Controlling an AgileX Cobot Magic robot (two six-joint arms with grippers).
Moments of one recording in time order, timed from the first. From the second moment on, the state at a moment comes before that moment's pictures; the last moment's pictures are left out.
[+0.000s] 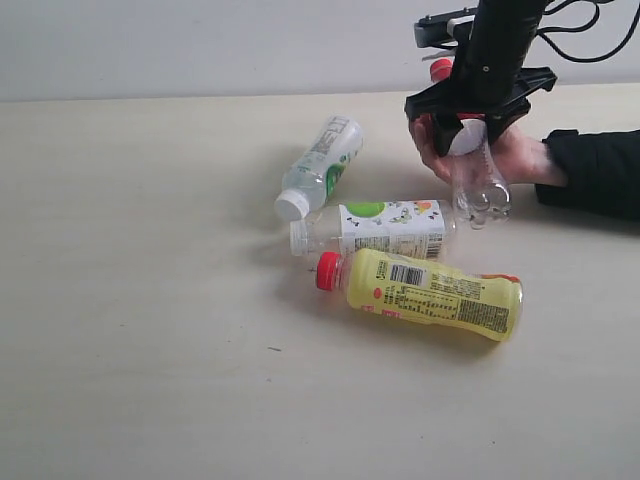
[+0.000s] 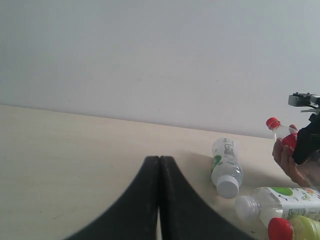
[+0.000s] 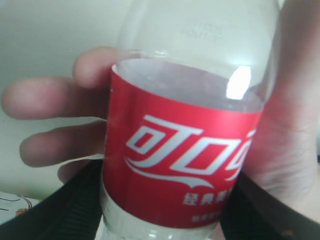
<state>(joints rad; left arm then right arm) -0.13 0.01 0.00 0.14 0.10 -0.37 0.24 2.25 -1.89 -0.04 1.13 0.01</state>
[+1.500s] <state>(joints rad) -0.13 0.01 0.00 0.14 0.10 -0.37 0.24 1.24 -1.29 0.05 1.02 0.03</state>
